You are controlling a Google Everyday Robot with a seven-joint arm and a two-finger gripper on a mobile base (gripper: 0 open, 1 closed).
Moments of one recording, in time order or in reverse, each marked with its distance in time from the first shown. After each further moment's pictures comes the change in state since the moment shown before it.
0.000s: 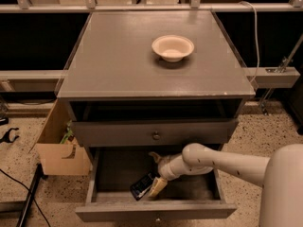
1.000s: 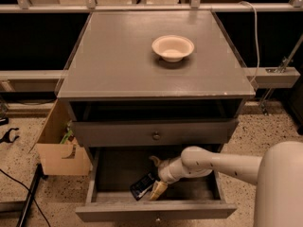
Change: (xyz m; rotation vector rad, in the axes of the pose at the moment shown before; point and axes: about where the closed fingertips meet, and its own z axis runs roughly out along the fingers) arm 0.016 0.010 0.011 -0.017 0.033 0.019
